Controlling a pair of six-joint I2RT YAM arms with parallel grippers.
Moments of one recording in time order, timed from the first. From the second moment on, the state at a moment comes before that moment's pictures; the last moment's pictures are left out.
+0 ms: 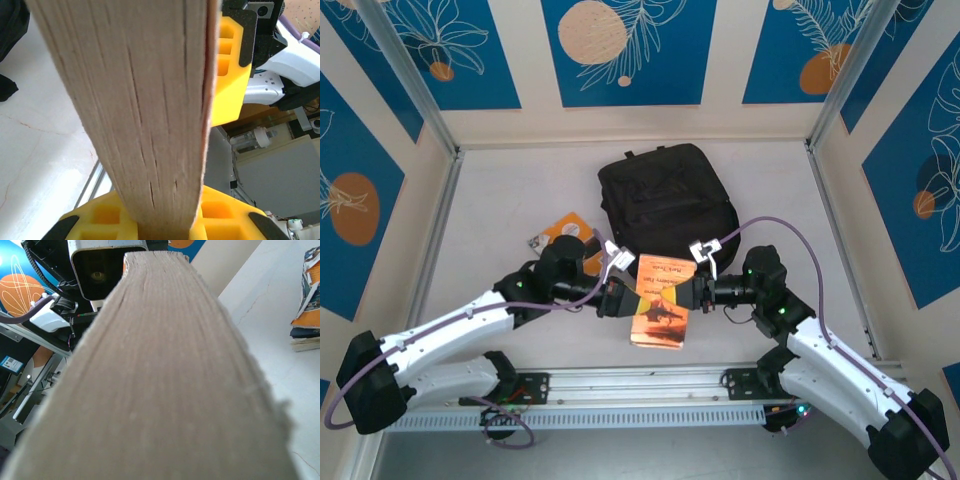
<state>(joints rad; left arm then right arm) -0.88 1.05 0.73 -0.11 0.73 -0.62 0.57 0.72 0.42 0.13 -0.96 0.81</state>
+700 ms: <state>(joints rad) -0.88 1.10 0.71 -0.04 0.75 -0.67 0.54 0.72 0.42 0.09 -0.99 0.80</state>
